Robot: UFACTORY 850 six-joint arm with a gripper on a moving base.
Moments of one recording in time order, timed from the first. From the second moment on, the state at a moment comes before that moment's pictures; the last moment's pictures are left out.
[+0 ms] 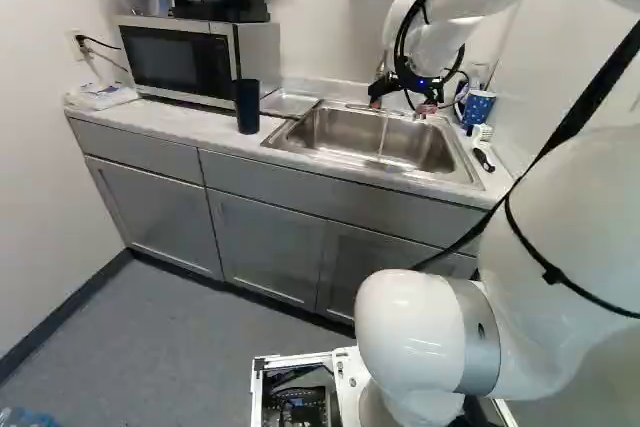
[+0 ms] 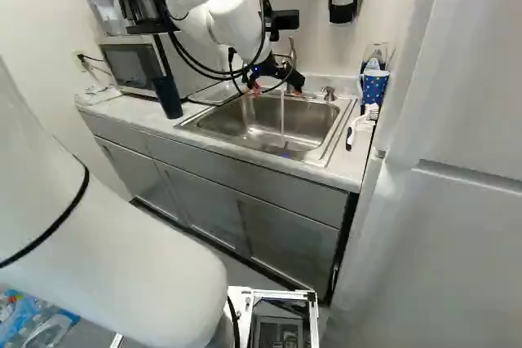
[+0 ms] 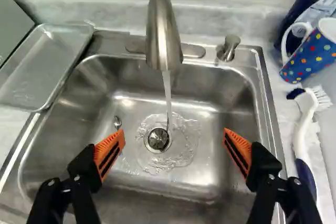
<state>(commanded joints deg) -15.5 11.7 -49.6 0.4 -17.5 0.0</state>
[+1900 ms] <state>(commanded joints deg) -2.3 15.1 -46.7 0.4 -21.1 0.0</state>
